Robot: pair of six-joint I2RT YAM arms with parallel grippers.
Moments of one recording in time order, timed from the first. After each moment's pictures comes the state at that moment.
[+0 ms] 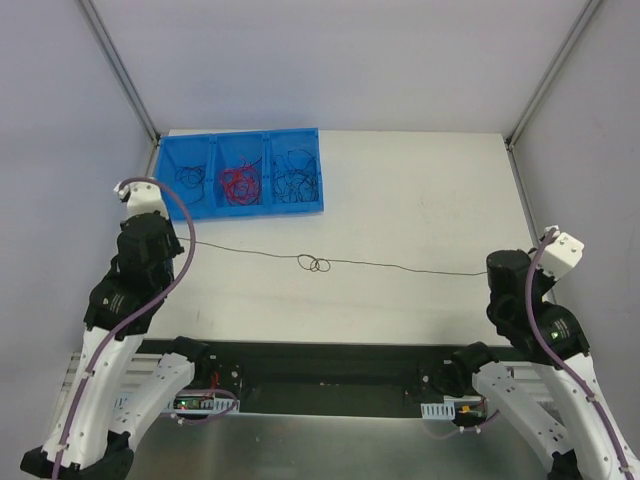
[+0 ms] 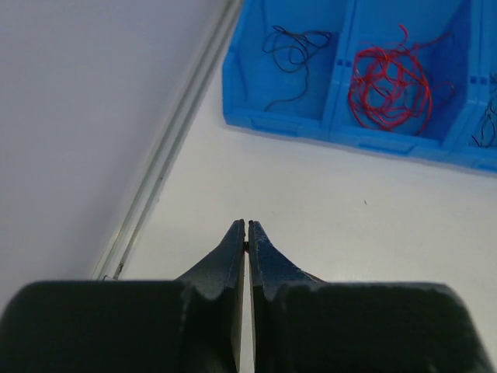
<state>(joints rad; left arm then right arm) -0.29 0.69 1.04 -0.80 -0.57 -0.14 0.46 0.52 0.89 -1.06 1.04 0.61</state>
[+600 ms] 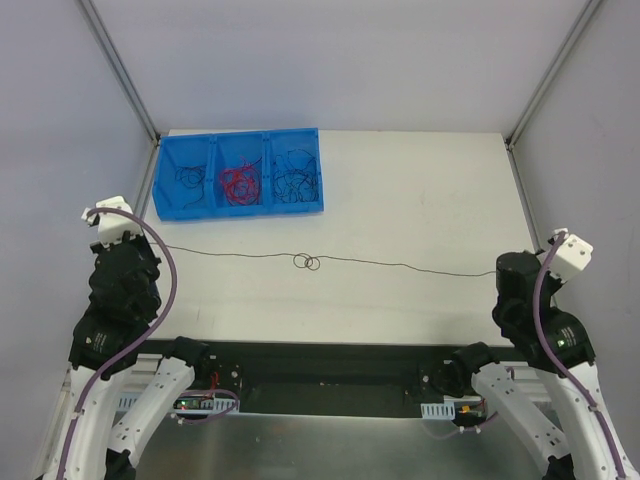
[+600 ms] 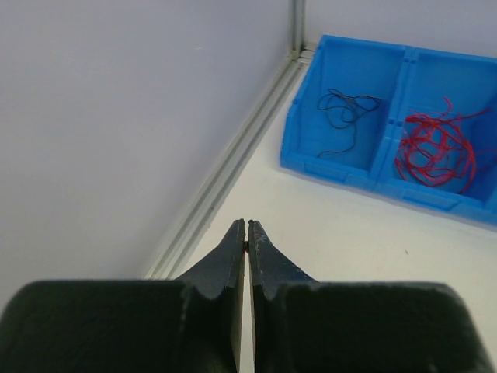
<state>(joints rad) -0.29 0.48 1.00 -0.72 -0.80 -0.01 0.41 0.51 0.92 -1.06 1.04 0.57</state>
